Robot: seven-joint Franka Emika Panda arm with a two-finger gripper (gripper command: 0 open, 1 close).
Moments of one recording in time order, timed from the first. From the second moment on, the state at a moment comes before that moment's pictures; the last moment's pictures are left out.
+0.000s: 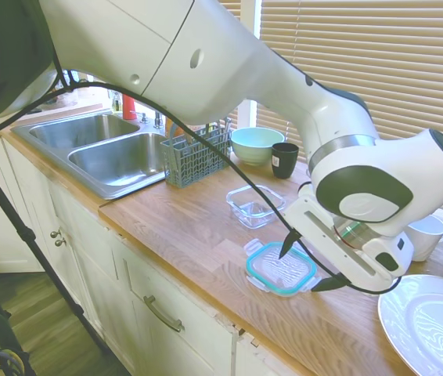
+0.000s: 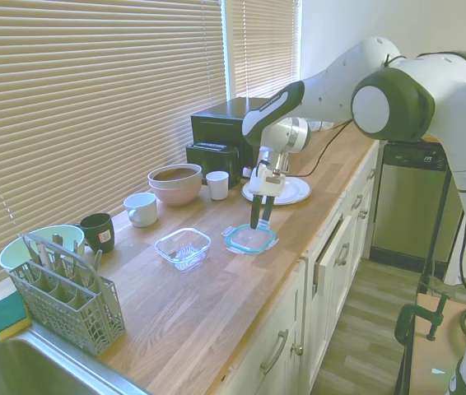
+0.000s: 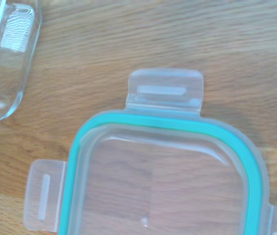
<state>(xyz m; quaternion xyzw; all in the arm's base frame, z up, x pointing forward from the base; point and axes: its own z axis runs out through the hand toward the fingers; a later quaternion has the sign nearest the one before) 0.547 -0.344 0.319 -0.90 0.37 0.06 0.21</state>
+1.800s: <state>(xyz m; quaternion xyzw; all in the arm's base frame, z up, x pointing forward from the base) 0.538 -0.343 0.336 -0.90 0.39 0.05 0.20</state>
